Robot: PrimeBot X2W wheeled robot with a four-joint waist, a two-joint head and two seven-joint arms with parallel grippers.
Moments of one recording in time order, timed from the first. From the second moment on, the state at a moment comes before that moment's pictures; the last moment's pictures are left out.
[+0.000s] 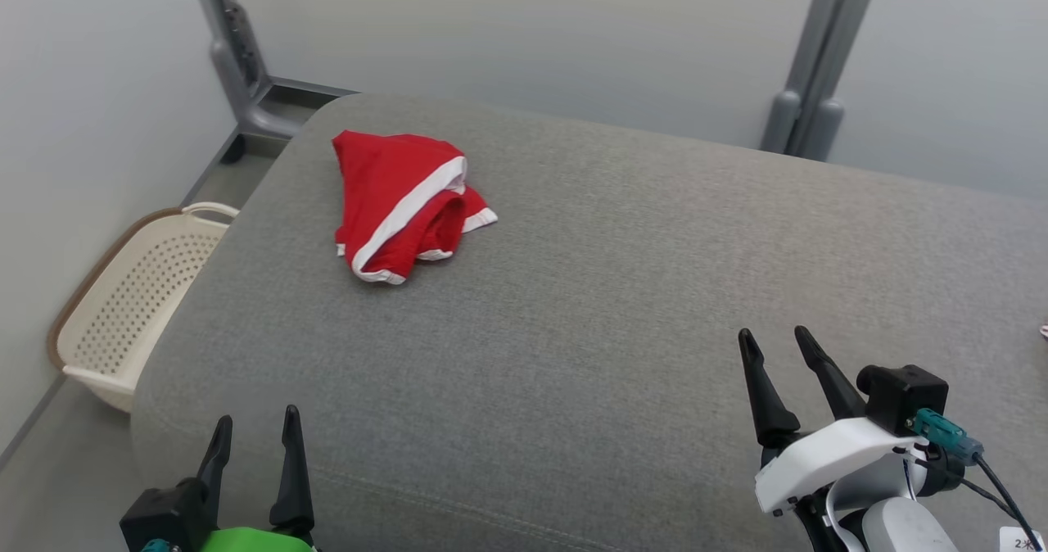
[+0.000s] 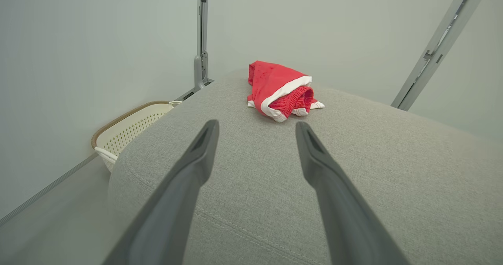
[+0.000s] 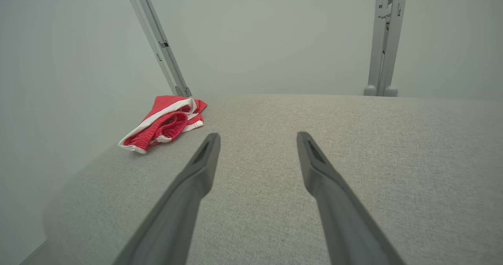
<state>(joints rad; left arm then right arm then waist) 0.07 0.43 -0.45 0.00 -0.68 0.35 -0.25 -0.05 -0.05 0.09 0.16 0.30 0.13 -0.10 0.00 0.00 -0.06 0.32</state>
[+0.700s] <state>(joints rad) -0.09 0.45 -0.46 0.01 -0.68 0.32 -0.17 -0.06 -0.05 0.05 0.13 0.26 0.13 -0.09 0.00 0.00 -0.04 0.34</state>
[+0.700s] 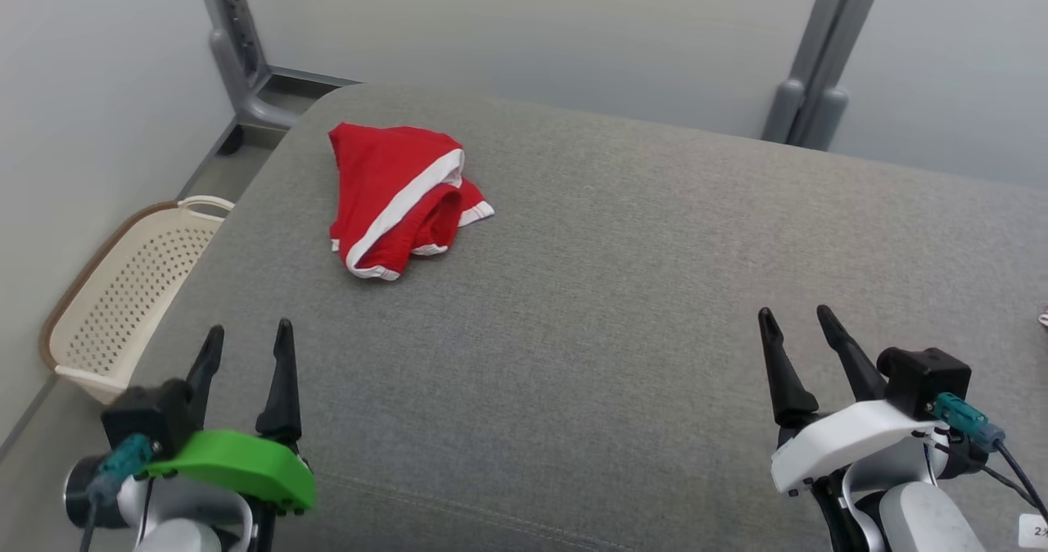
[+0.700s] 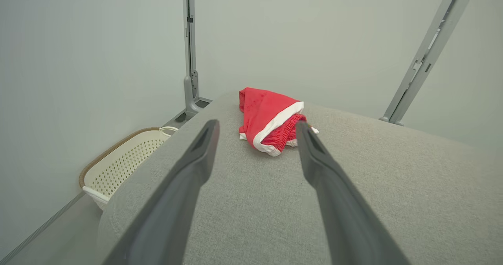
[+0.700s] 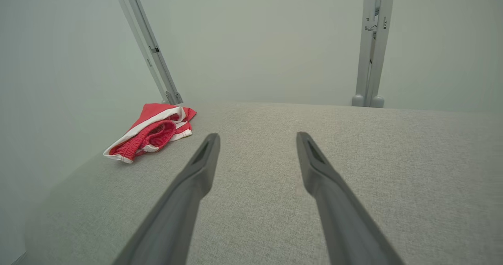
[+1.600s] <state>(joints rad) -0.52 0.56 -0.35 0.40 -0.82 0.18 0.08 -0.32 -0.07 0.05 0.07 0.25 0.13 -0.13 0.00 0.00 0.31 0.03</state>
